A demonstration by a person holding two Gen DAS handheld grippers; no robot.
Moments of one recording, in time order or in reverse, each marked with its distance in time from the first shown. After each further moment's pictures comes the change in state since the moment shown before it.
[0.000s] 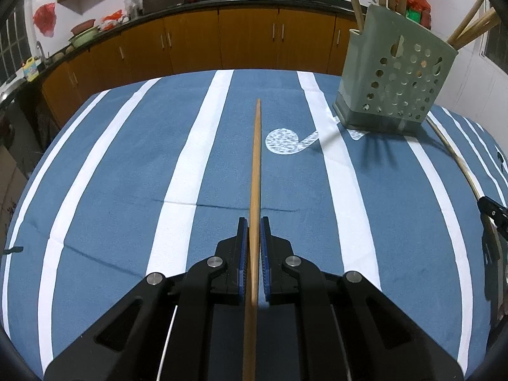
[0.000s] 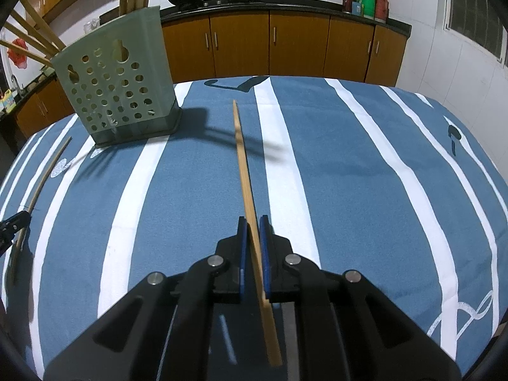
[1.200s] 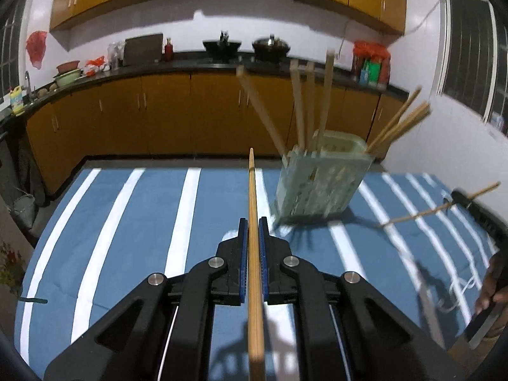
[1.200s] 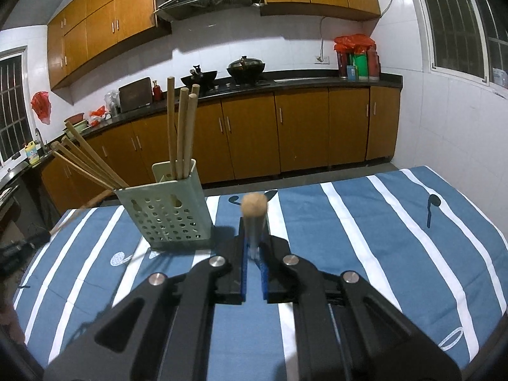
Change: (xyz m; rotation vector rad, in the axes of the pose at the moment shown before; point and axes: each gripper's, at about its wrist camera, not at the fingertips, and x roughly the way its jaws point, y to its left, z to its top) left arm -0.103 -0.015 0.050 0.025 -0.237 -0.154; right arm -0.120 -0.011 0.056 0.054 -0.344 0.087
